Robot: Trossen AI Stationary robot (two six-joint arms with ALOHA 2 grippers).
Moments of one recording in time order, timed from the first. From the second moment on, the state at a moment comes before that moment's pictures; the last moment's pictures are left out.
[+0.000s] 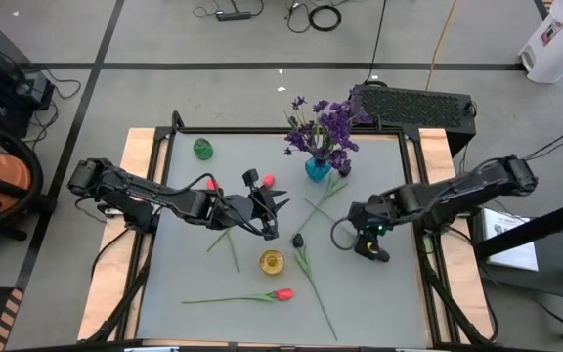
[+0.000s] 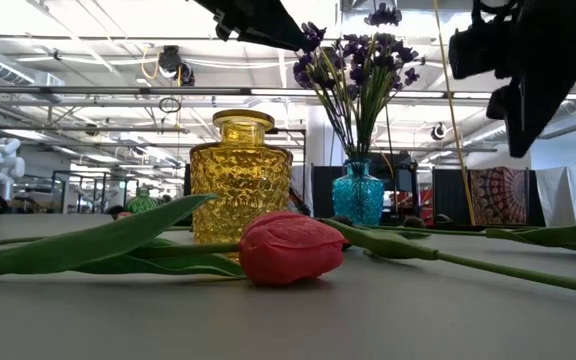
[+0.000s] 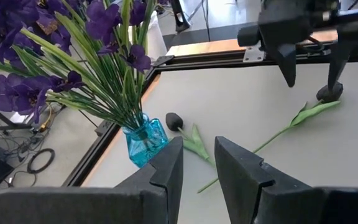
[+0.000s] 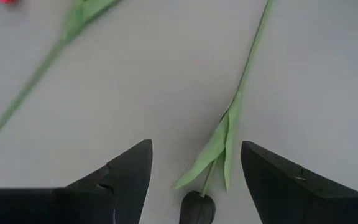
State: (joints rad) left arm -0.20 1.50 1.08 0.01 -0.61 0.06; right arm 0.21 1.21 0.88 -0.91 -0.05 0.65
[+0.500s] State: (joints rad) left arm -0.20 1.50 1.08 0.01 -0.61 0.06; right arm 0.23 1.40 0.88 -0.94 0.01 0.67
